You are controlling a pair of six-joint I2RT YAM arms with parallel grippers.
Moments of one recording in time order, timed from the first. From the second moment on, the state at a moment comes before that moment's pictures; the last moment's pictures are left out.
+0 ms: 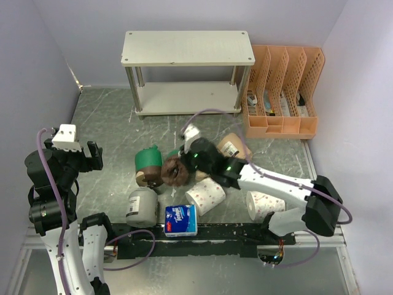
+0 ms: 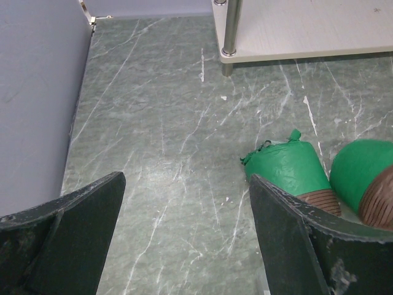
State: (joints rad) left arm 0.29 0.51 0.99 -0.76 0.31 0.10; right arm 1.07 1.38 0.96 -0.14 0.27 0.15
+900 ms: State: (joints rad) left arm 0.29 0.50 0.99 -0.76 0.30 0.10; right arm 0.43 1.56 0.66 0.77 -0.30 1.34
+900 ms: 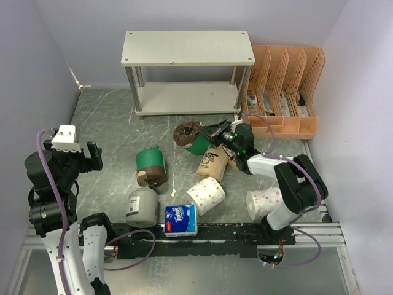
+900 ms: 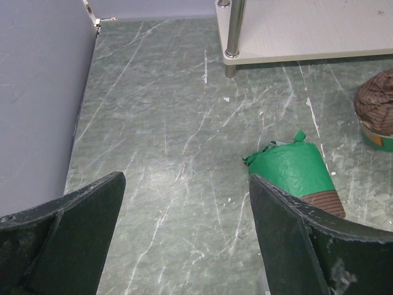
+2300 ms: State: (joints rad) left arm 0.30 0.50 0.99 -0.76 0.30 0.10; right arm 0.43 1.55 1.09 -0.05 -0.19 0.61
